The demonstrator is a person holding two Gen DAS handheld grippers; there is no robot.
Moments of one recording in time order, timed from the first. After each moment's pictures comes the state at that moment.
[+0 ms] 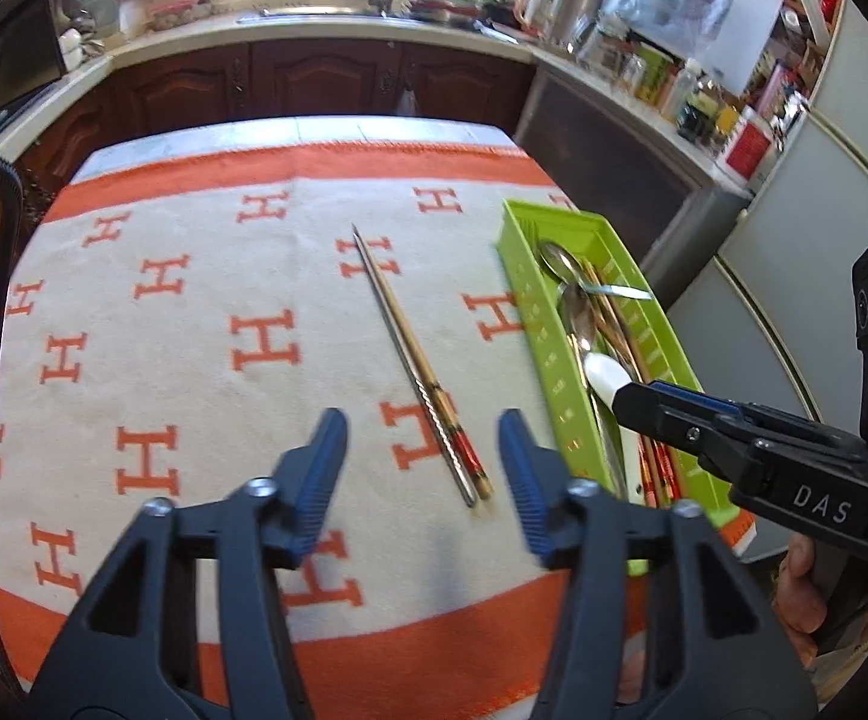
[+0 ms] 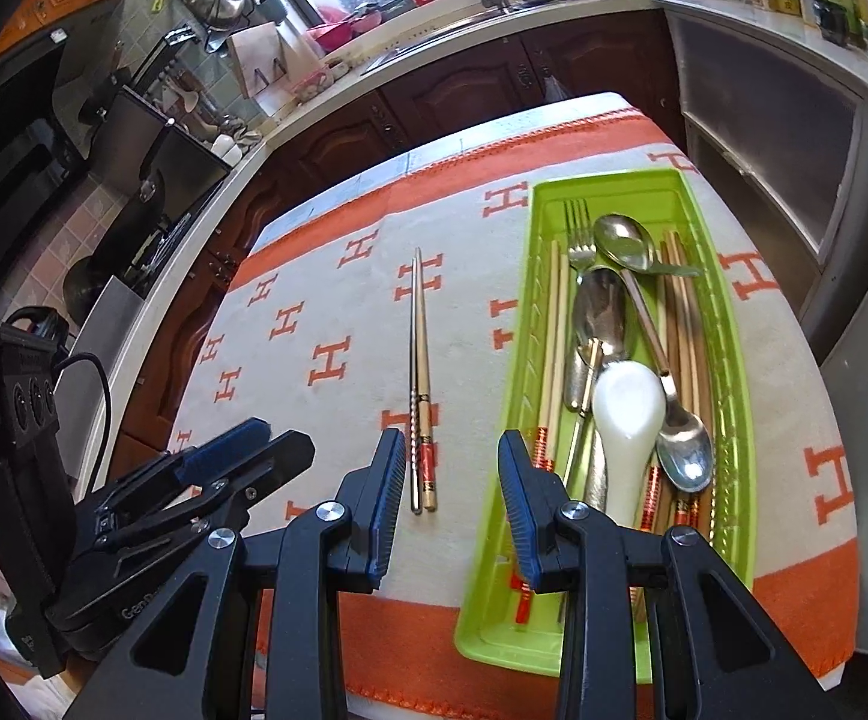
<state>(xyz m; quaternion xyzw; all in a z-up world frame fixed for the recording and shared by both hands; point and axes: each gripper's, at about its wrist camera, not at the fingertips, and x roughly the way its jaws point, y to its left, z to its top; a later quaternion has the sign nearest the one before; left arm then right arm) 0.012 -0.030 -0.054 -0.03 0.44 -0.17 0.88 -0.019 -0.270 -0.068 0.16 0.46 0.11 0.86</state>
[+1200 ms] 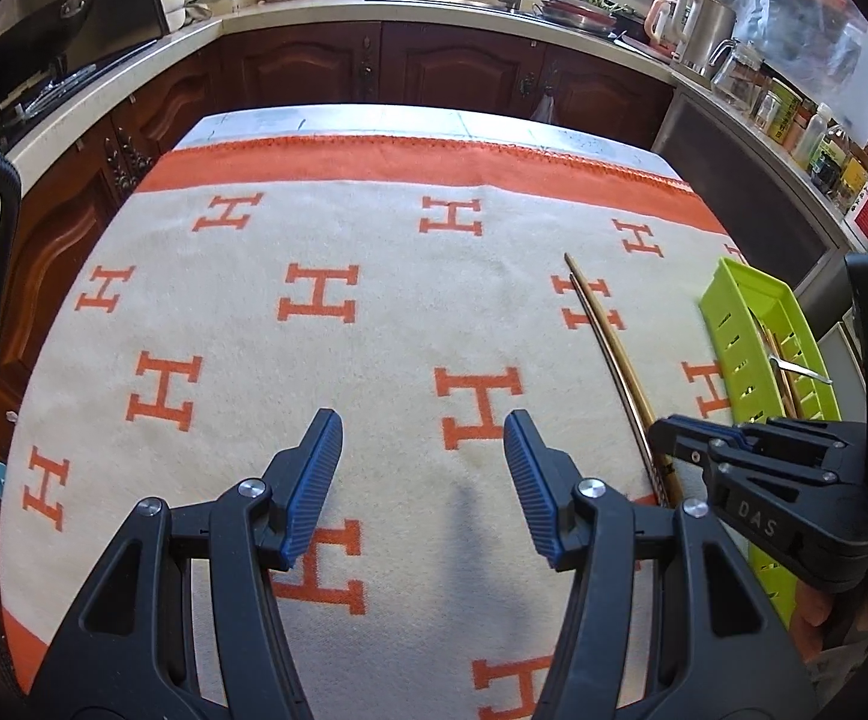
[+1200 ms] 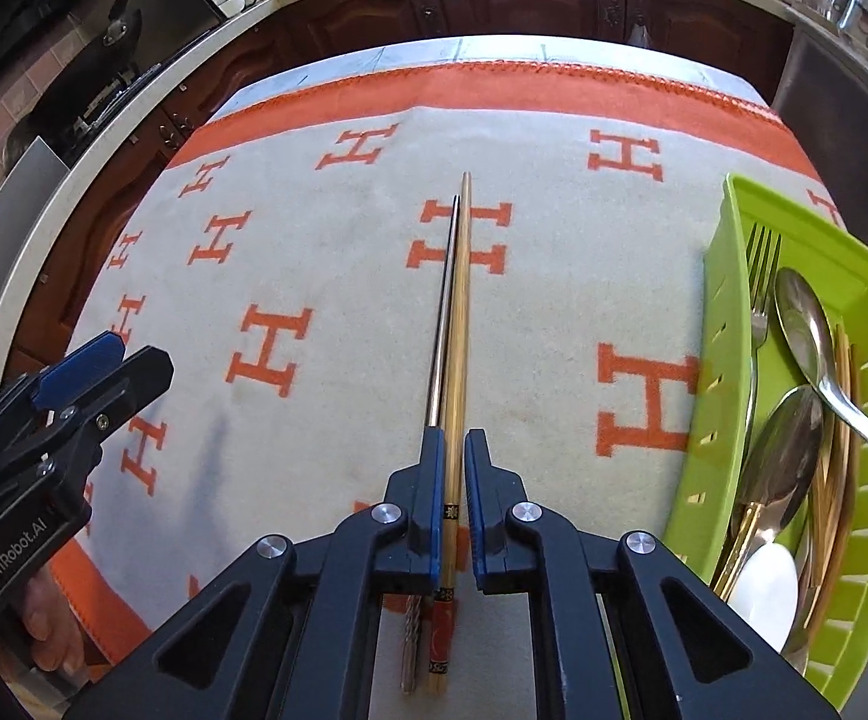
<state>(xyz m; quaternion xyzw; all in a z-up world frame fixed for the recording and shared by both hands) 0.099 0.050 -0.104 -0.04 0.46 -0.05 0.88 0.123 -0.171 -0.149 0.00 0.56 0.12 0.82</state>
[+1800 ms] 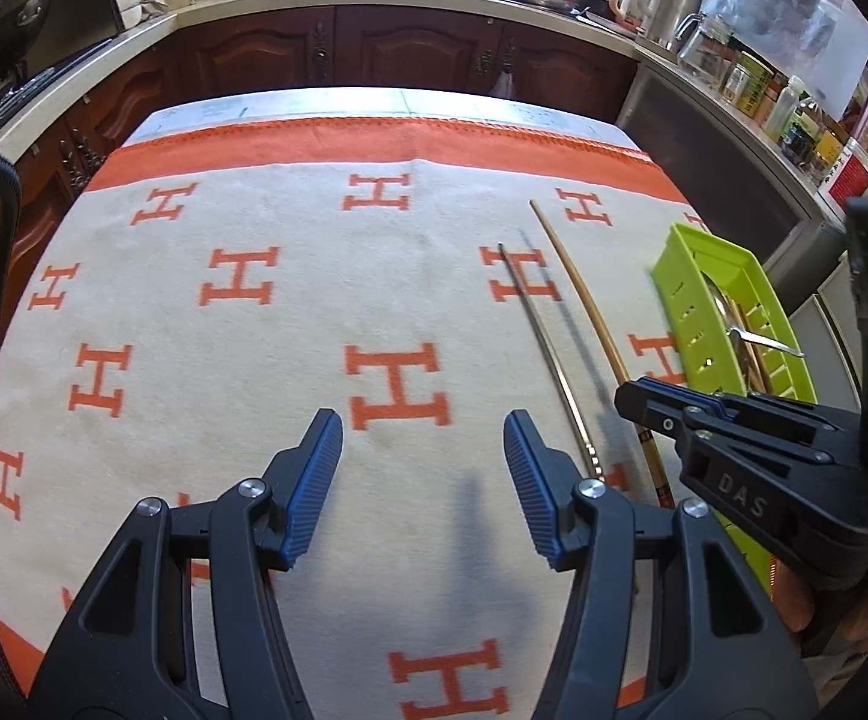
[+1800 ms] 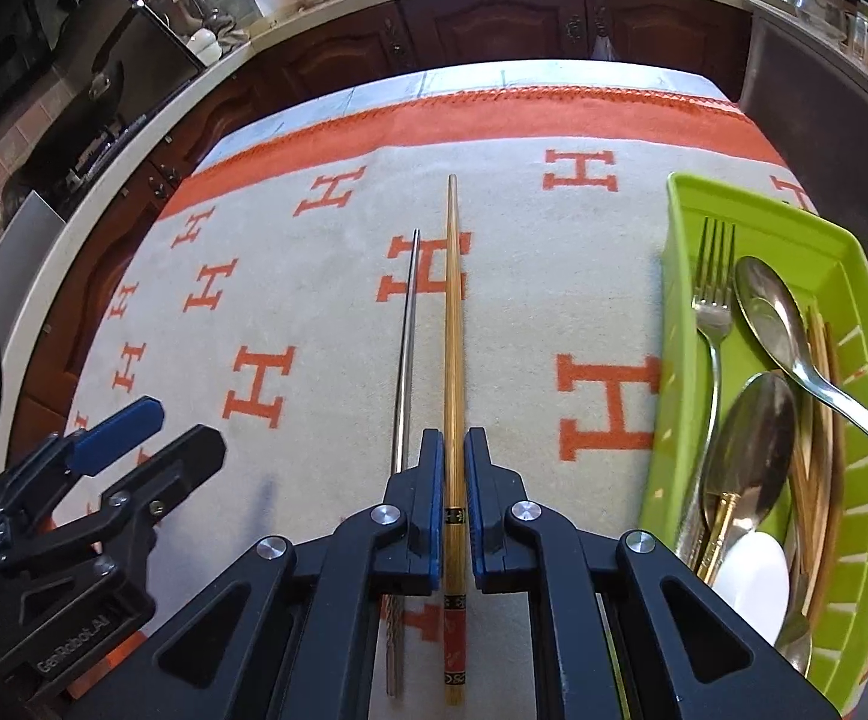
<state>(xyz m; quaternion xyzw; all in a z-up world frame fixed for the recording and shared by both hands) 0.096 0.010 -0.107 -0.03 0.48 -0.09 0.87 0.116 -0.191 -0.138 0.05 0.53 0.10 0.84</state>
